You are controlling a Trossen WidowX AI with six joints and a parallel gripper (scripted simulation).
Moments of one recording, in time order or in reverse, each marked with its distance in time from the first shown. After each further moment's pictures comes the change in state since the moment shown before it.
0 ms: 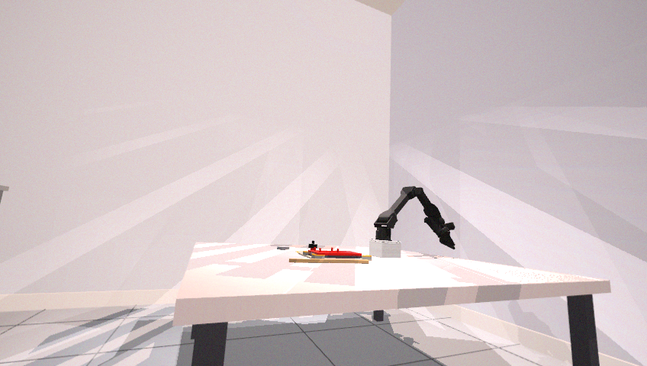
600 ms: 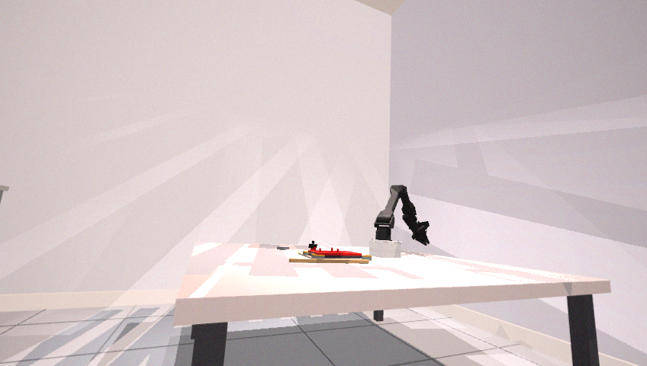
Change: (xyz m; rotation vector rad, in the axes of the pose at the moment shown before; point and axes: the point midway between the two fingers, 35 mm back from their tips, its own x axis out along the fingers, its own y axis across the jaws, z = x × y) arm -0.112 0.061 -0.099 -0.209 0.008 0.234
